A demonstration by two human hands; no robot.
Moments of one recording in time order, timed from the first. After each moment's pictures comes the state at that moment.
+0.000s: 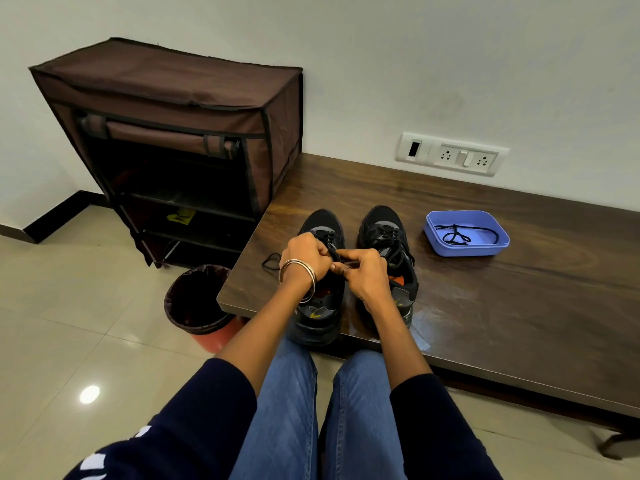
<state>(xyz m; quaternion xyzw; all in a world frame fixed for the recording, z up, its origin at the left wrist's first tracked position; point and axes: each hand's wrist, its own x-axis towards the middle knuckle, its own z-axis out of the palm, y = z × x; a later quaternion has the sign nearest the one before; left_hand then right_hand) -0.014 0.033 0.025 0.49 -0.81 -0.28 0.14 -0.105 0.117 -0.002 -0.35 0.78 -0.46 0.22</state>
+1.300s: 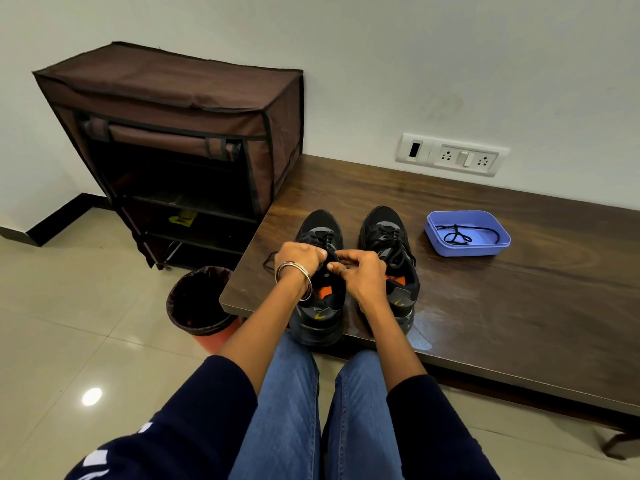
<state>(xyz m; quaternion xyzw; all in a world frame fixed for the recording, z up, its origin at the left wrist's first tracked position) -0.011 0.026 0.015 0.59 -0.59 -0.50 0.24 -0.098 0.109 -0.011 -0.31 0.79 -0.49 0.21</state>
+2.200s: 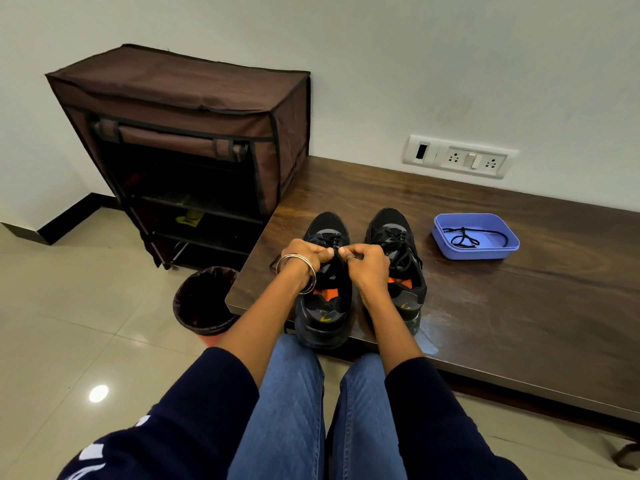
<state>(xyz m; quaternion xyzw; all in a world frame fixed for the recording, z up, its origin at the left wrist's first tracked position) -0.012 0.015 0.020 0.54 -0.63 -0.54 0.17 -0.103 0.095 -0.002 -0.28 0.81 -0.47 0.18</state>
